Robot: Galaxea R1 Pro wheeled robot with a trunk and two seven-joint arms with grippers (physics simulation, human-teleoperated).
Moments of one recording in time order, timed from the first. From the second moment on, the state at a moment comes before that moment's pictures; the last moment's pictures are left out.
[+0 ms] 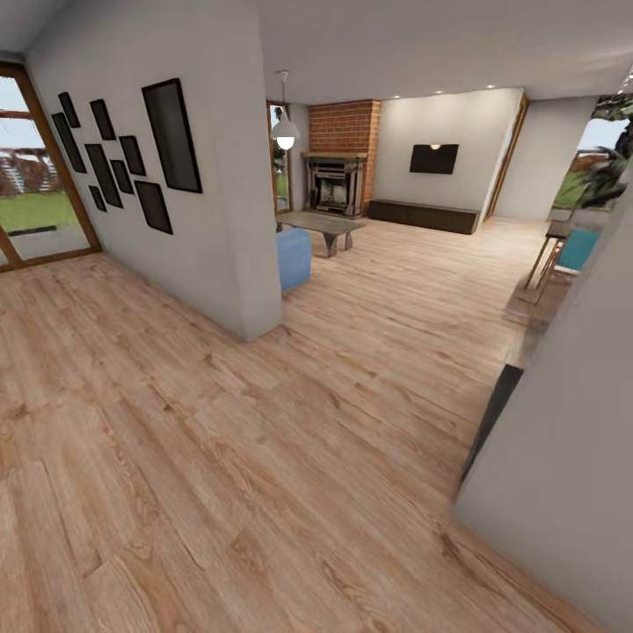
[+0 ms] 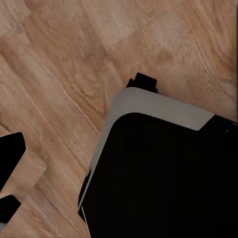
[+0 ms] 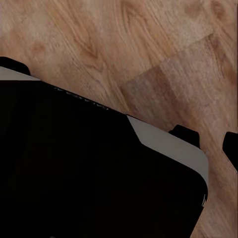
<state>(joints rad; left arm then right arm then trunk) -0.33 0.02 0.03 0.03 0.31 0.06 0.17 -0.32 0.08 0.15 0.06 0.16 -0.16 0.15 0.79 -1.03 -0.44</state>
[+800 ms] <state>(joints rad) -0.33 0.02 0.03 0.03 0.31 0.06 0.17 -0.32 0.08 0.15 0.06 0.16 -0.16 0.15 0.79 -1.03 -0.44</state>
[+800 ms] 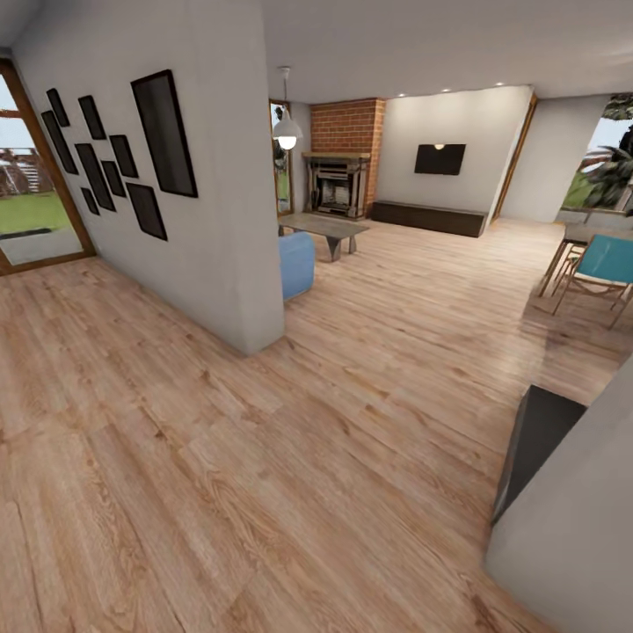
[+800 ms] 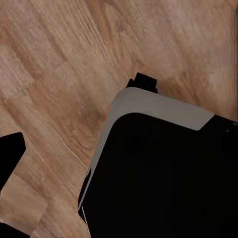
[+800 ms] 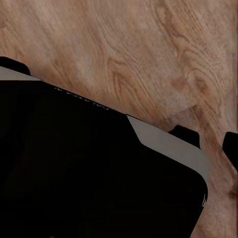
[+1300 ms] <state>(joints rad) -0.33 0.02 0.03 0.03 0.31 0.06 0.17 -0.32 0.08 0.15 0.06 0.16 -0.16 0.15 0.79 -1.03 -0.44</state>
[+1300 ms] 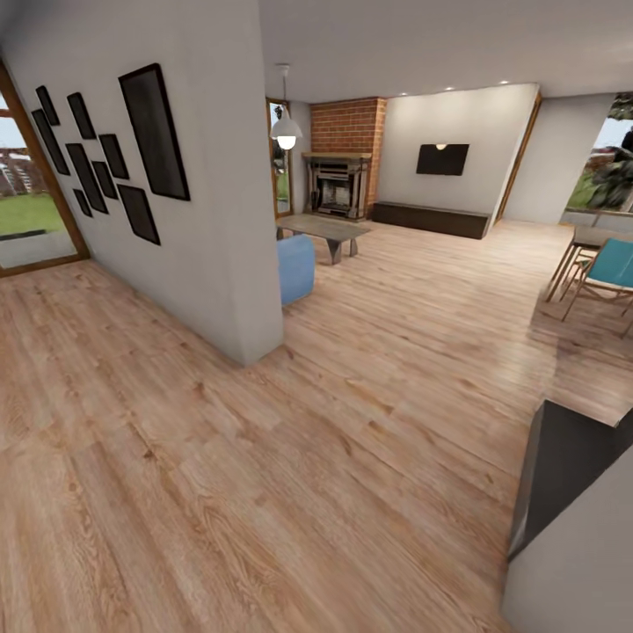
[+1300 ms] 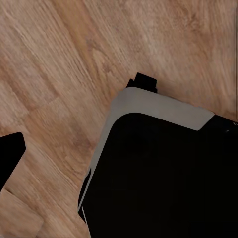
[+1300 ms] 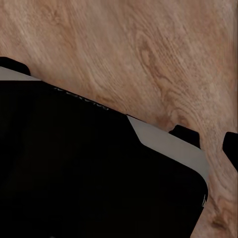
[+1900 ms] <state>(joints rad) -0.34 0.02 0.03 0.03 0.31 0.06 0.17 -0.32 0.08 0.15 0.06 0.16 -0.16 0.16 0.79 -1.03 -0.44</state>
